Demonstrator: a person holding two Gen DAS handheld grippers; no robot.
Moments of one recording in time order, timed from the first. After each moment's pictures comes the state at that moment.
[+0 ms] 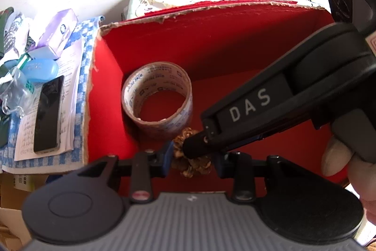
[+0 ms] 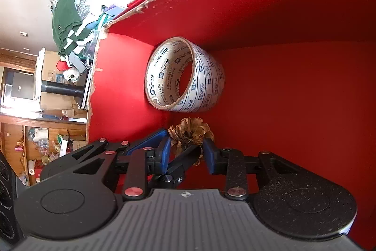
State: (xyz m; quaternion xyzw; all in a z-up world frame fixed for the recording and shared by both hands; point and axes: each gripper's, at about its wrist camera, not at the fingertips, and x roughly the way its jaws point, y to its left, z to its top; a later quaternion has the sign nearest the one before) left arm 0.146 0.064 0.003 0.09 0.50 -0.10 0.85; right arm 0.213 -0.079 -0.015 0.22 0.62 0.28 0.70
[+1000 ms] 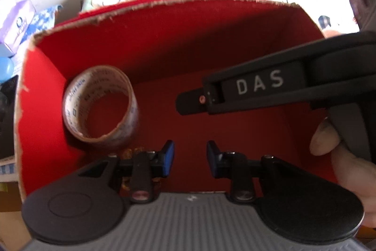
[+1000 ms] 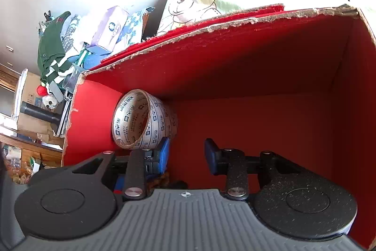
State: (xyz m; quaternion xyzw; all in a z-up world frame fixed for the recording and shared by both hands) left arm 0.179 0.028 -0.002 0.05 0.56 -0.18 0.81; right arm 0.219 -0.117 -0.005 0.19 0.55 0.23 0.78
